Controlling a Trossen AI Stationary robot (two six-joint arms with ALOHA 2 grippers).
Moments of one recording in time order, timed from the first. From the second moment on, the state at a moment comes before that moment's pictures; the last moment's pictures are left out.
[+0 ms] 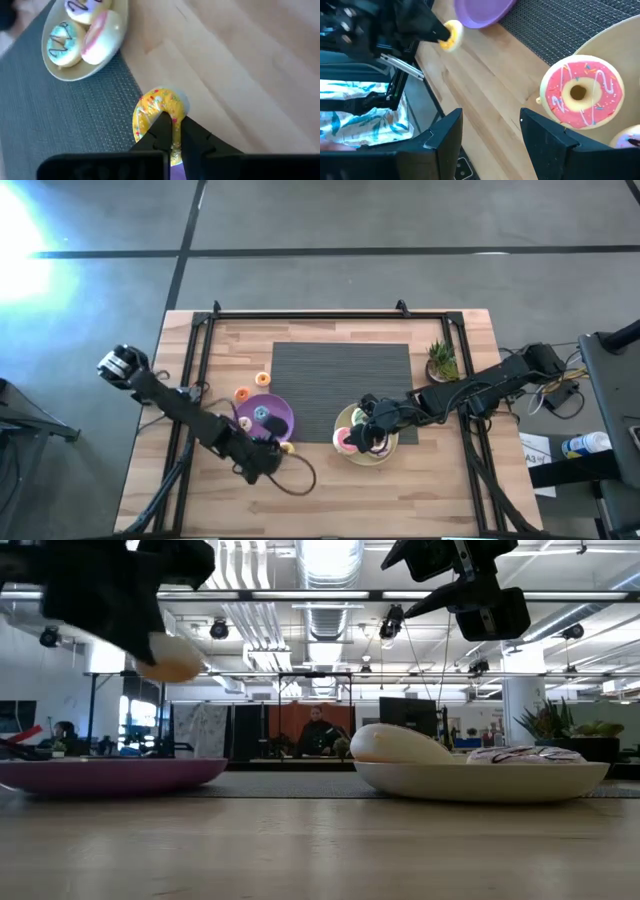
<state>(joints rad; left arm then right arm) -0.55 1.42 0.91 -0.40 -0.33 0.20 0.30 1.45 0.97 -0.19 0.03 1.30</state>
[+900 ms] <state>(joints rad) -0.19 1.44 0.84 -0.65 -0.25 -0.05 0.30 1.45 0.97 -0.21 0.05 1.30</state>
